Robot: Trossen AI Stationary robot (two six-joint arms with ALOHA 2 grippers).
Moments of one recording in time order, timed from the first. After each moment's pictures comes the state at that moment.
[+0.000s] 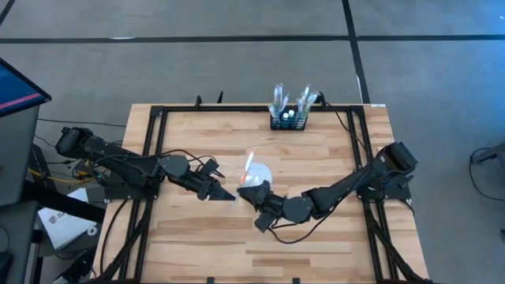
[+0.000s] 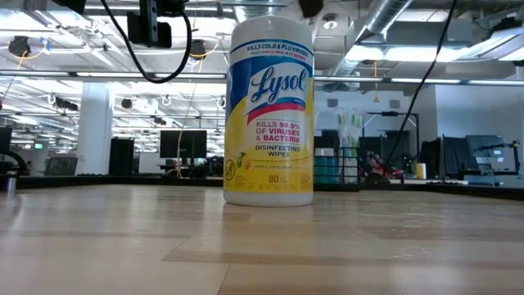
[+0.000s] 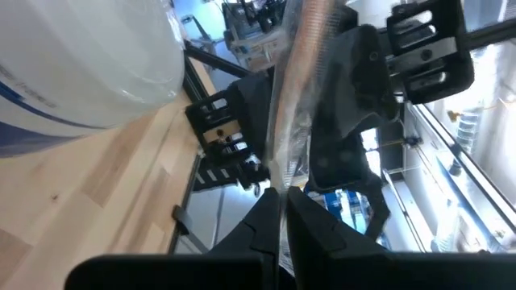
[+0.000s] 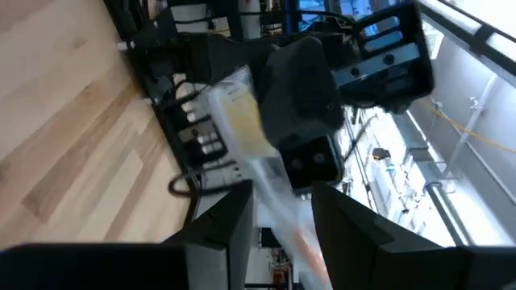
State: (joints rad) left arm -0.23 1.15 0.62 0.43 0.11 -1.23; right arm 0.47 1.77 1.20 0.46 0.81 -1.37
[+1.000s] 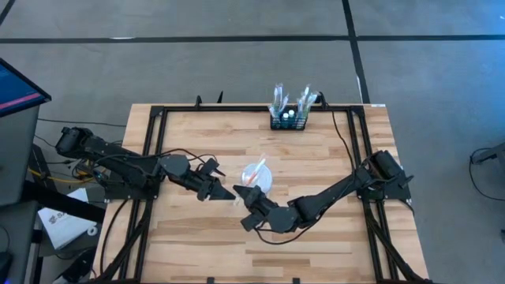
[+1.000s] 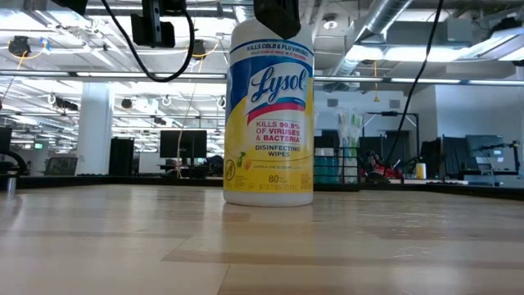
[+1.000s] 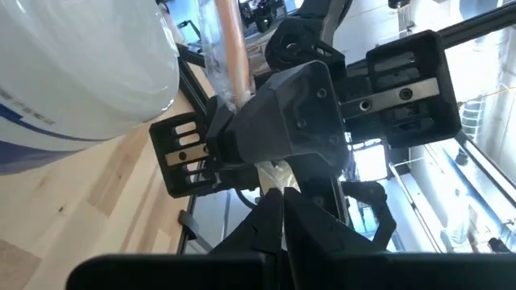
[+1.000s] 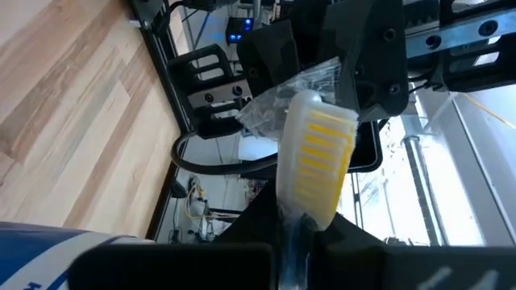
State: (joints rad) left arm -0.23 1.15 0.62 0.44 0.12 -1.18; right arm 0.46 1.95 1.36 0.46 1.06 -1.47
